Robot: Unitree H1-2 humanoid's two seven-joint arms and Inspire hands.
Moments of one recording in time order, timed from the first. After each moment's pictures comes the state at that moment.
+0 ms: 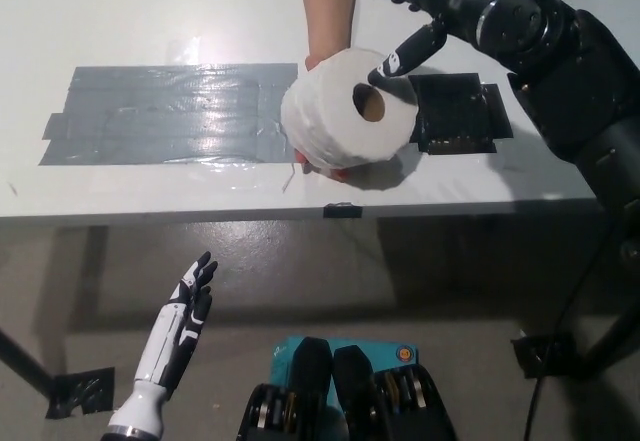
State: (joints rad) left_arm -0.12 0.14 -0.05 0.32 0.19 -0.39 0.01; right_arm -1.28 -0.24 0.46 0.98 -0.26 0.13 0.41
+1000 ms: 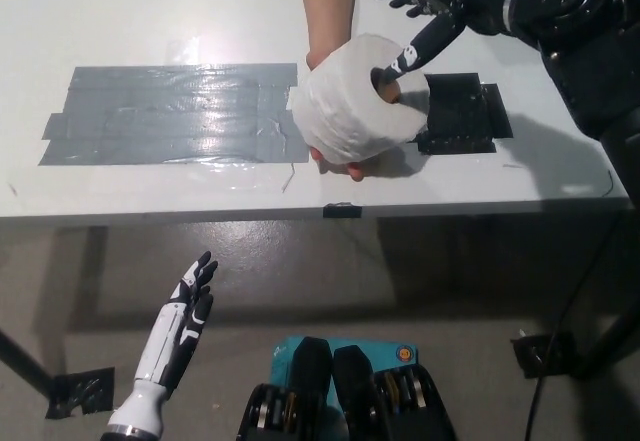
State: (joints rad) left_arm -0.12 0.14 -0.05 0.31 0.20 -0.39 0.01; right_arm -1.30 -0.27 0.34 0.95 -0.21 0.18 0.63
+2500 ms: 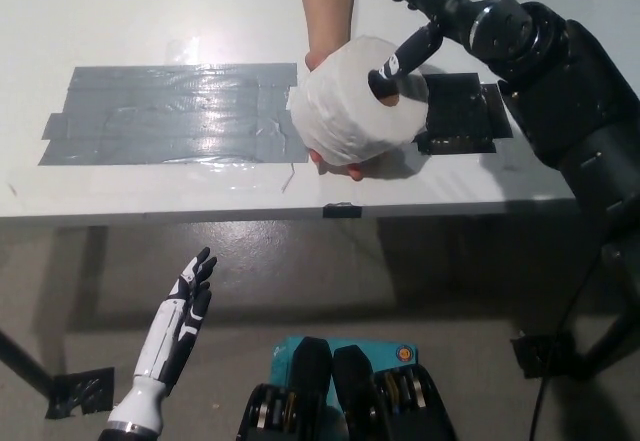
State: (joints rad) left_arm -0.13 0.14 -0.05 0.32 0.19 -0.39 0.01; right_arm -1.28 -0.19 0.36 1.04 -0.34 0.09 0.35
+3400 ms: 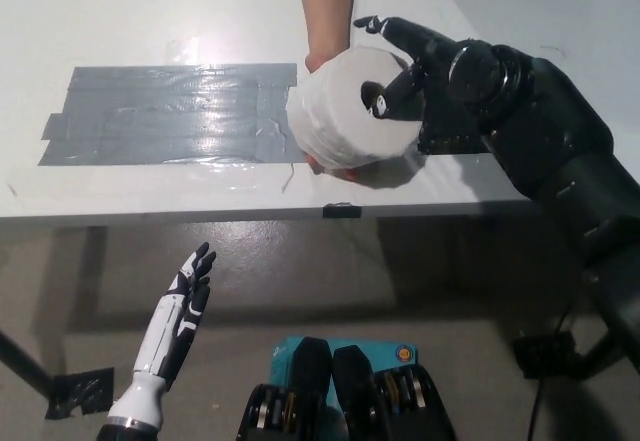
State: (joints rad) left_arm -0.14 0.14 -0.05 0.32 0.18 -0.39 0.01; right_arm -1.23 -0.15 0.43 1.08 -0.41 0.07 0.31
